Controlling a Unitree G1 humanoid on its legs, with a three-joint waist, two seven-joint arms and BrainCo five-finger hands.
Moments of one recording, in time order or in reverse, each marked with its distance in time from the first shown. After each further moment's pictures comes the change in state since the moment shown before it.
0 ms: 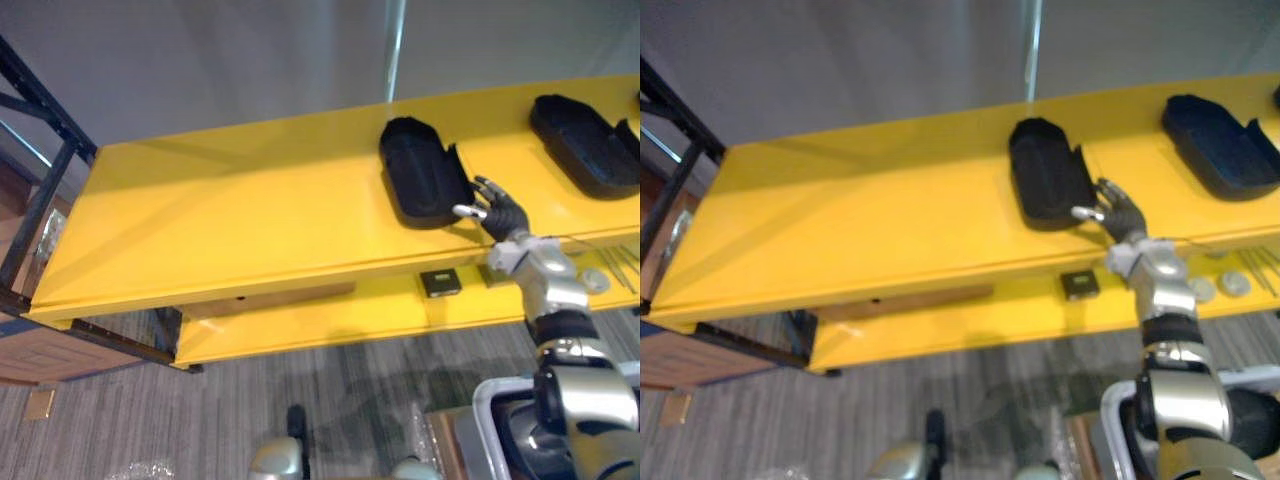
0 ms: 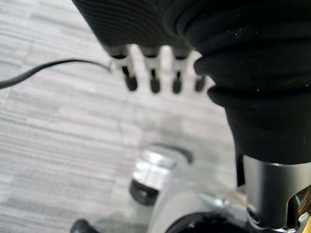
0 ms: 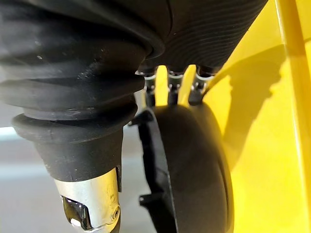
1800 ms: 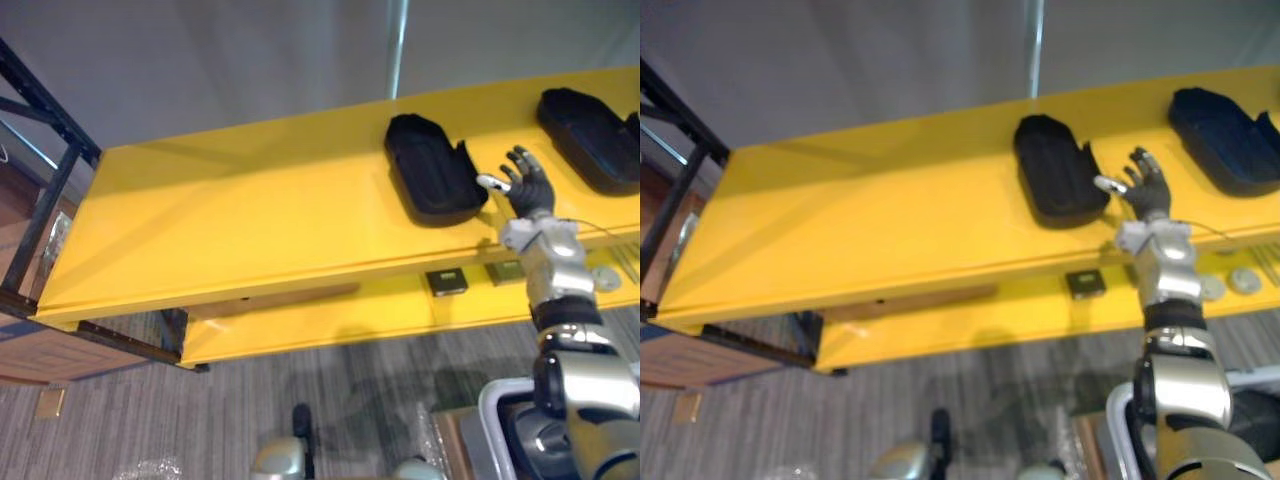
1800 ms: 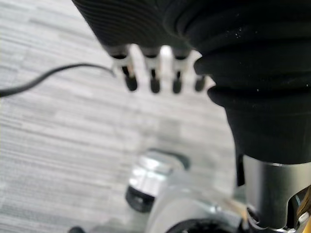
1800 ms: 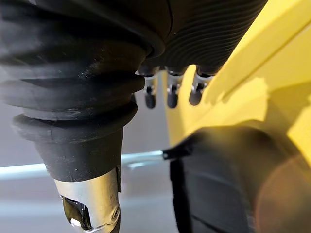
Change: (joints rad) left arm 0.006 -0.005 0.000 0.000 -0.007 -0.019 0.000; right arm -0.080 -0.005 -0.044 0.042 -0.008 -0.073 -0.188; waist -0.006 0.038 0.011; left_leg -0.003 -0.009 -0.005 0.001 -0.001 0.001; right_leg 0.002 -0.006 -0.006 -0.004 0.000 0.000
